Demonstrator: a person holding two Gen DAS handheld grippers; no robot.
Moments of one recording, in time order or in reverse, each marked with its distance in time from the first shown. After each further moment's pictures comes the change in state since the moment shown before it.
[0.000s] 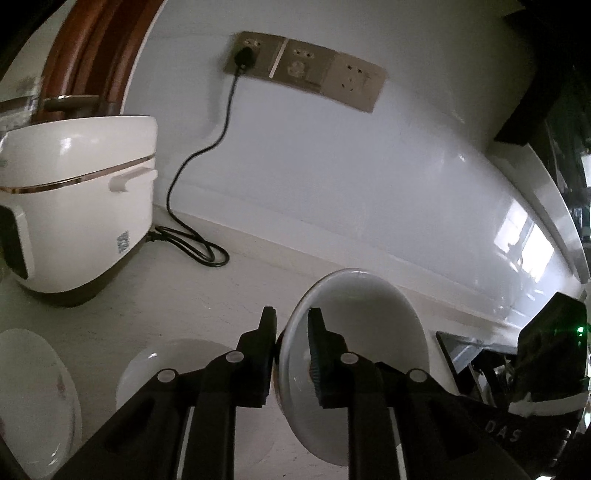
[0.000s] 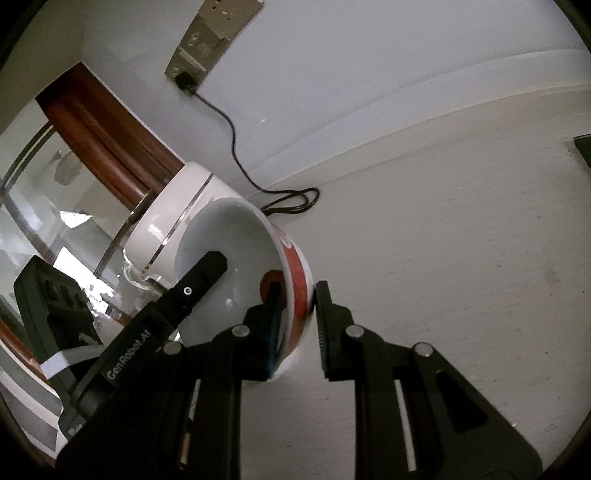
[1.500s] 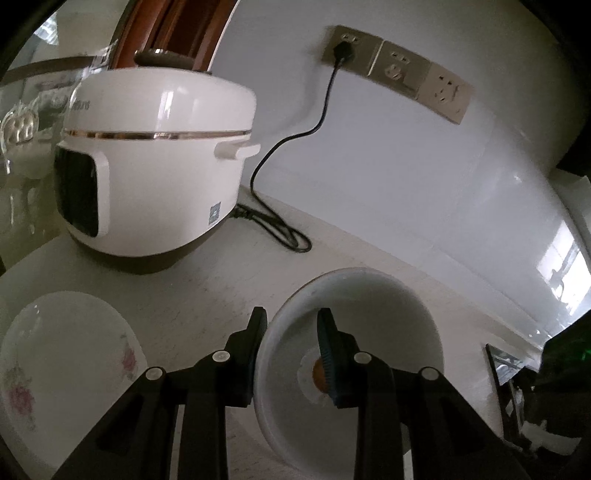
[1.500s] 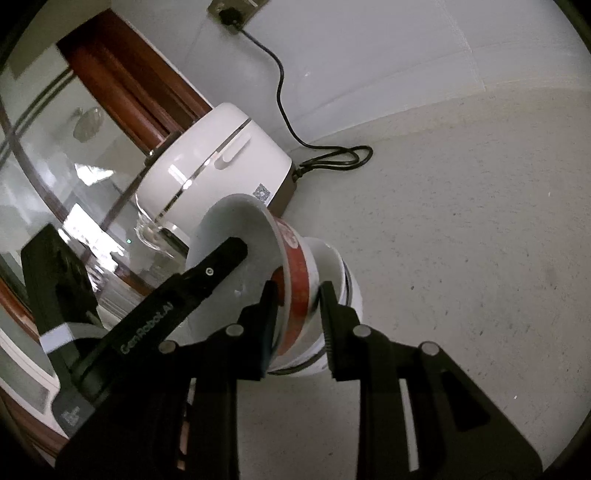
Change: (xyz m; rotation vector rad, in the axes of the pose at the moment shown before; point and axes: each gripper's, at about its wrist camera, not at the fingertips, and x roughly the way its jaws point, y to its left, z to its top) left arm -0.003 0.066 -0.009 -0.123 0.035 0.195; right arm 0.071 0.044 -0.026 -0.133 0.100 0.055
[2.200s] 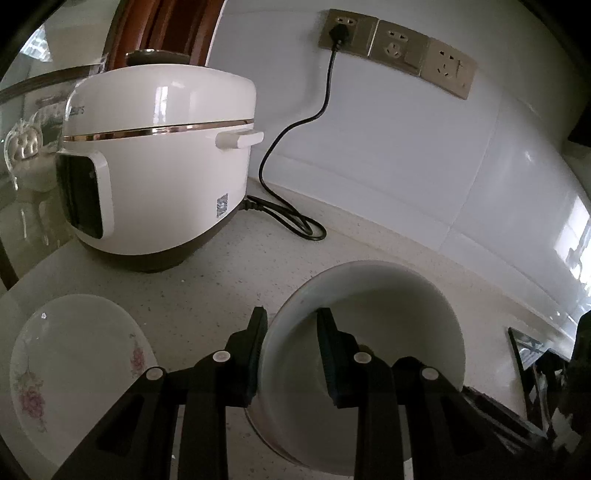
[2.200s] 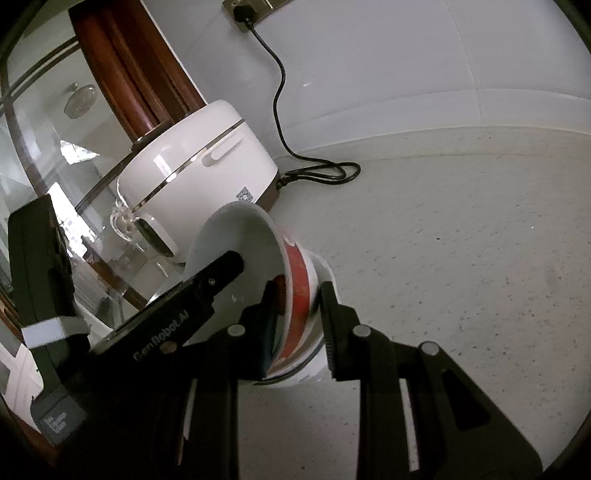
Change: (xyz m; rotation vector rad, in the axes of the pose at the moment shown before) left arm 0.013 -0.005 -0.005 0.065 0.027 0.071; right arm -0.002 0.007 -0.002 -0.091 -0.044 -0.108
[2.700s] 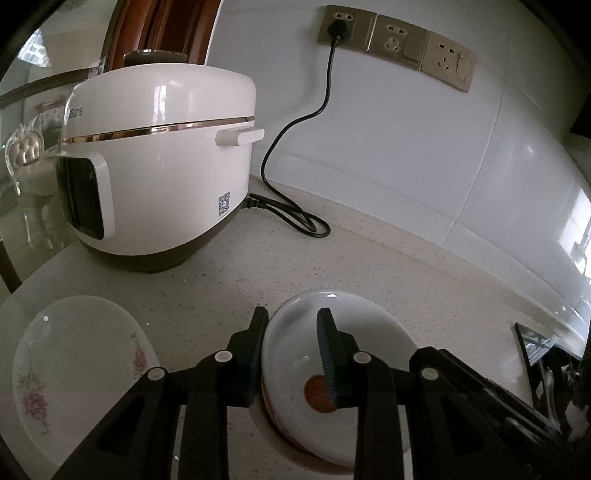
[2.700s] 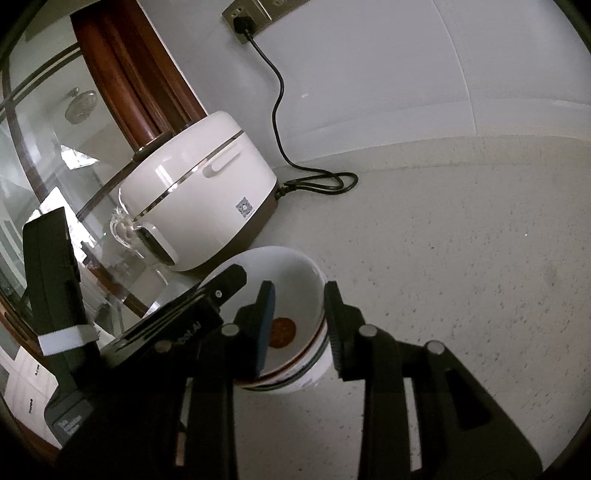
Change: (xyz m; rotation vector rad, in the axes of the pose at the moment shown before) left arm 0.002 -0.001 -0.001 0.021 0.003 0.025; right arm -0.006 -0.002 0.002 0.003 -0.027 -0.001
